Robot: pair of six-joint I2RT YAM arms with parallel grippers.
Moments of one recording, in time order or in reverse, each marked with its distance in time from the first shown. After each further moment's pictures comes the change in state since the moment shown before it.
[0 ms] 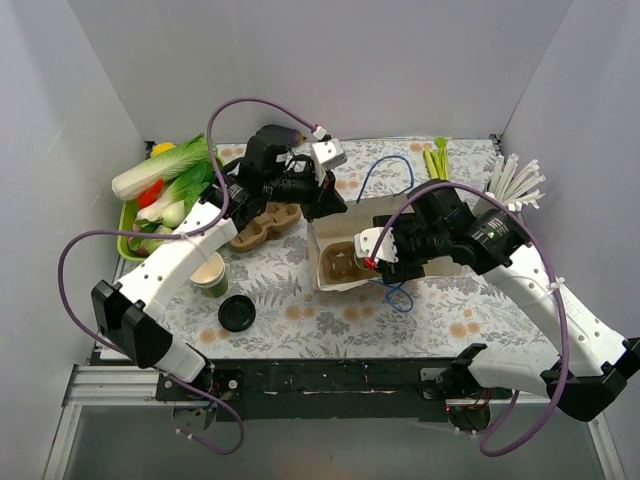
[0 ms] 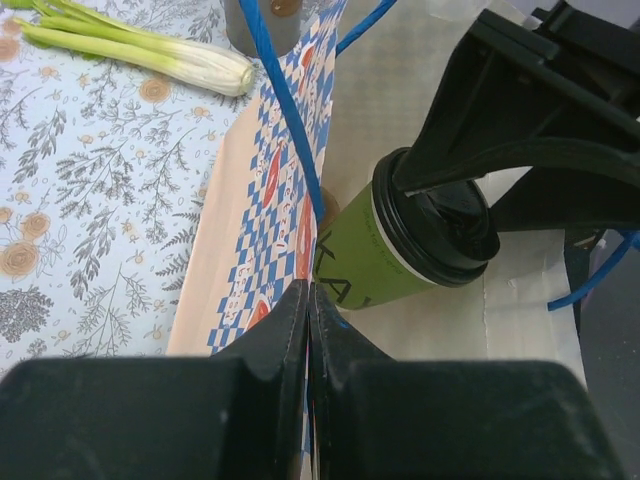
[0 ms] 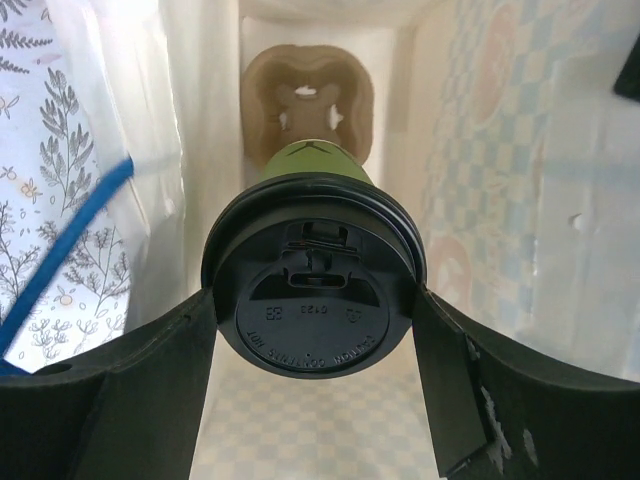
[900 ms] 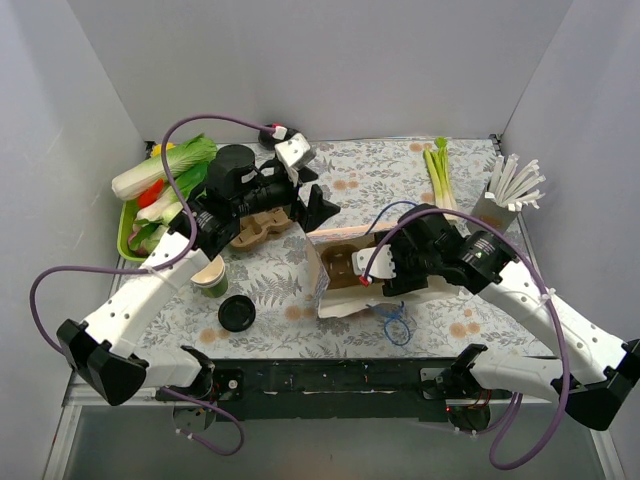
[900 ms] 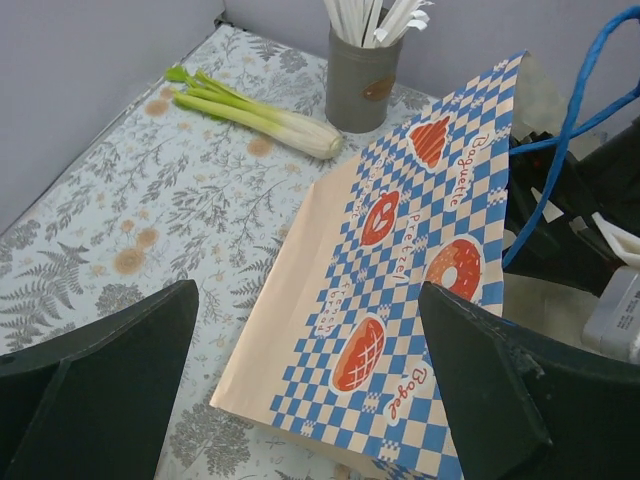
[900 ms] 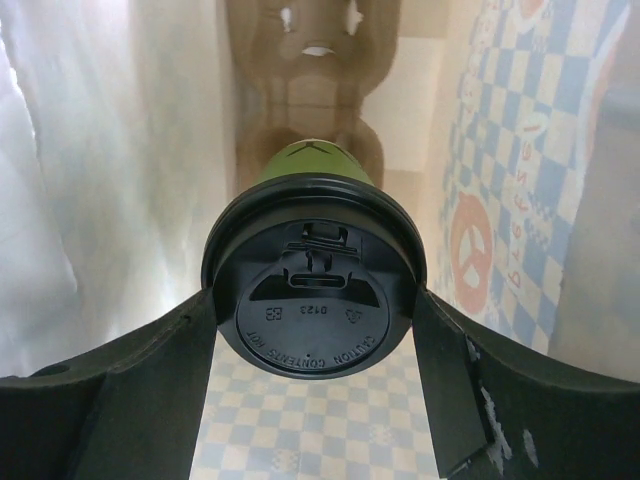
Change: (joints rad) left arm 0.004 -0.267 -0.209 0.231 -0.203 -0.086; right arm 0.083 -0.092 -0.222 0.077 0.235 0.021
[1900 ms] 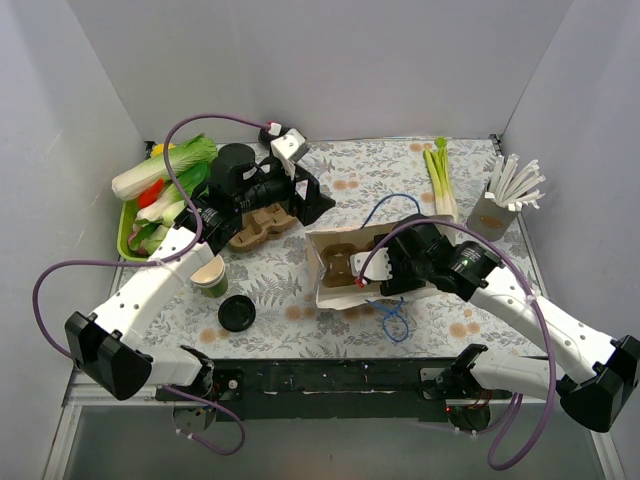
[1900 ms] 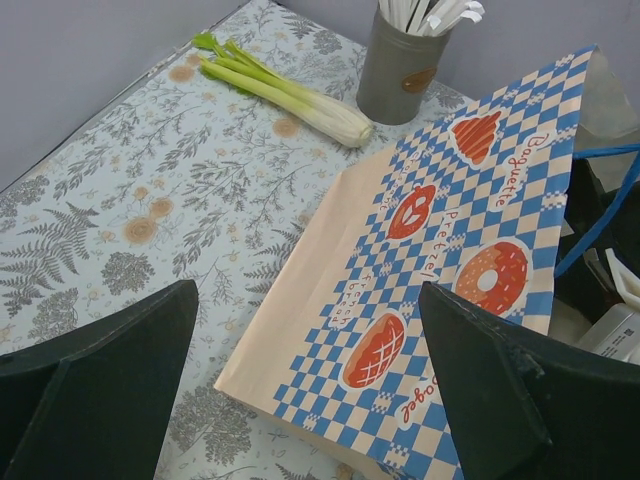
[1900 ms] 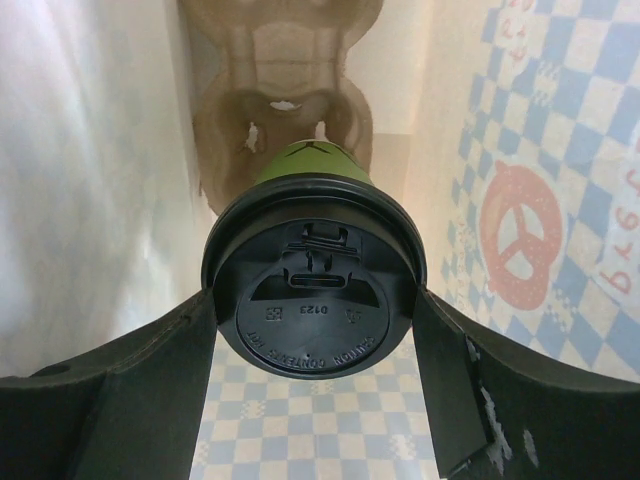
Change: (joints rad) left arm 0.059 0.048 -0.047 0.048 -0.024 -0.071; right arm 0.000 -0.006 -0.160 0.177 0.156 -0.016
